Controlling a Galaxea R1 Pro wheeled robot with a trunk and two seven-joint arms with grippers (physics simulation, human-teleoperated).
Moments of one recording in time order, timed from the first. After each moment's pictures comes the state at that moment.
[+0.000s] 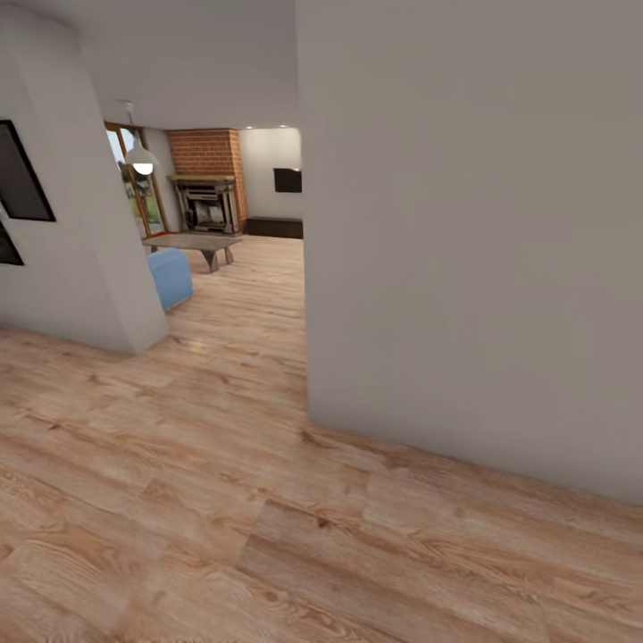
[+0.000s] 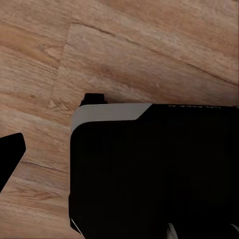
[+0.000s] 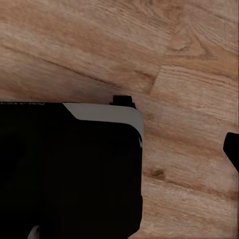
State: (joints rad) left arm -0.31 -0.06 -0.01 -0.01 0.05 0.01 0.05; right arm -0.31 0.03 -0.06 0.02 0.09 -0.04 -0.08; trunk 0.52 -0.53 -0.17
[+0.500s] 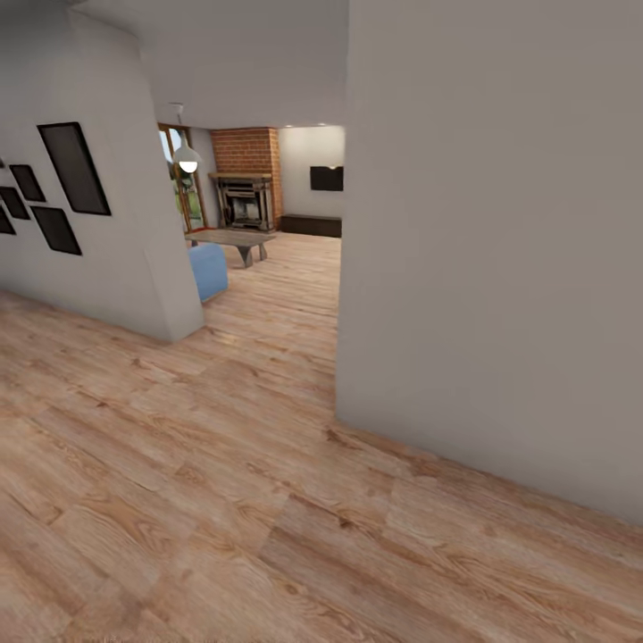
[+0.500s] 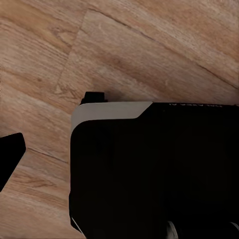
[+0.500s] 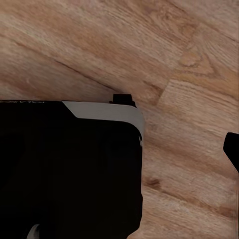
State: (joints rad) left arm -0.31 -0.06 -0.01 -0.01 0.05 0.01 0.05; right arm -0.31 0.03 -0.06 0.02 0.09 -0.04 -0.08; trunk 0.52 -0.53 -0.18
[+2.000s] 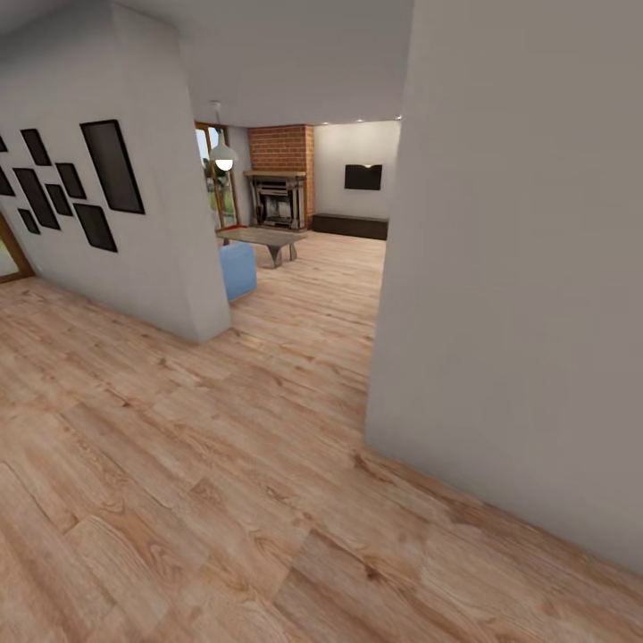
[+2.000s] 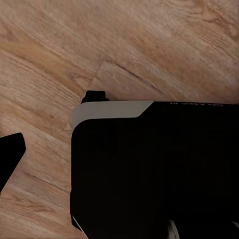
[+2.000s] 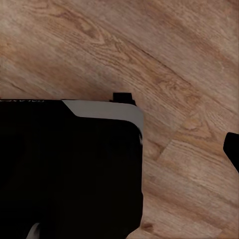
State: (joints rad) left arm -0.31 -0.06 -0.01 -0.01 0.05 0.01 0.05; right arm -0.31 0.03 -0.06 0.02 0.09 -0.04 -0.08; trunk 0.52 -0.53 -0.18
